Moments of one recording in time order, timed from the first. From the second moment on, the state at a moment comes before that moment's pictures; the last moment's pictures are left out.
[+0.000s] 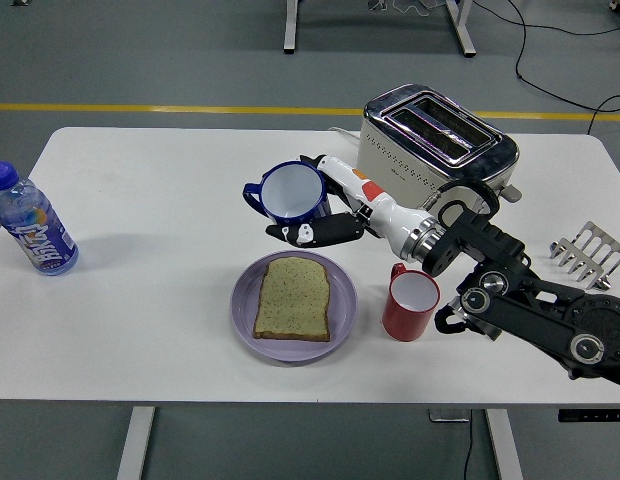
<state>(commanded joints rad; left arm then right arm) -0.19 0.05 -0.56 -0.26 -0.15 0.25 0.04 0.88 -0.28 0.41 1.42 -0.95 -0.32 0.00</state>
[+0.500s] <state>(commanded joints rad) -0.19 0.04 -0.56 -0.25 -0.15 0.25 0.04 0.78 -0.34 0.50 1.48 -0.79 -0.30 -0.05</state>
